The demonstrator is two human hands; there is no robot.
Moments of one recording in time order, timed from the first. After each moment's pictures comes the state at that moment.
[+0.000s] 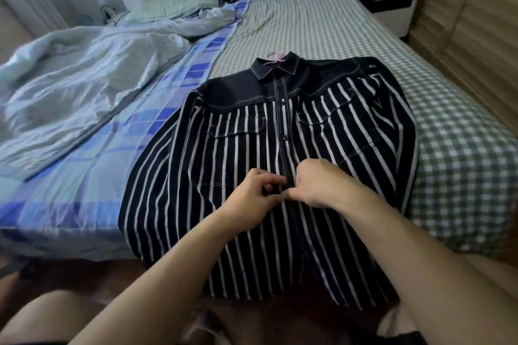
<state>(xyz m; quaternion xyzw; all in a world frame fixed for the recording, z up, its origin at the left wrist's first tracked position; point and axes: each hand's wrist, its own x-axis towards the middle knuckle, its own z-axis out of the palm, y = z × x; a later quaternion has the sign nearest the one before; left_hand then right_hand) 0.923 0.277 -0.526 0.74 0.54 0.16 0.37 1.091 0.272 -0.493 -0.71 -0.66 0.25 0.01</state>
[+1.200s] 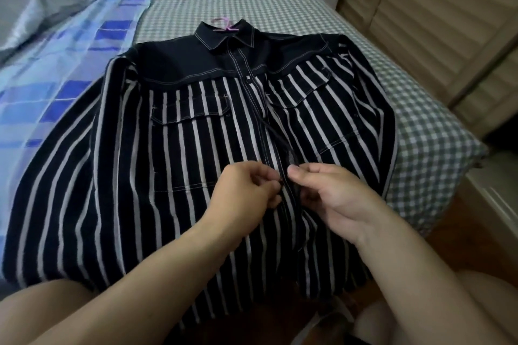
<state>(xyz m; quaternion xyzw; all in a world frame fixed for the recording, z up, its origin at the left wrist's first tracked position) 0.939 0.283 -0.516 0.59 0.52 0.26 0.57 1.095 0.237 -0.515 -0.62 -0.26 0.58 0.46</state>
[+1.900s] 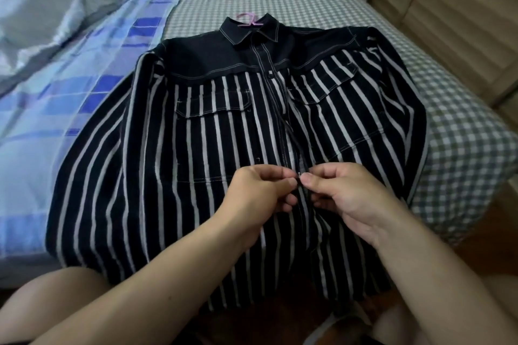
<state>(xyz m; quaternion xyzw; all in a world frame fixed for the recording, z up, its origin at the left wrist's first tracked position) 0.937 0.282 -0.527 0.44 0.50 0.29 0.69 1.096 0.240 -0.521 -0.65 -0.32 0.55 0.41</state>
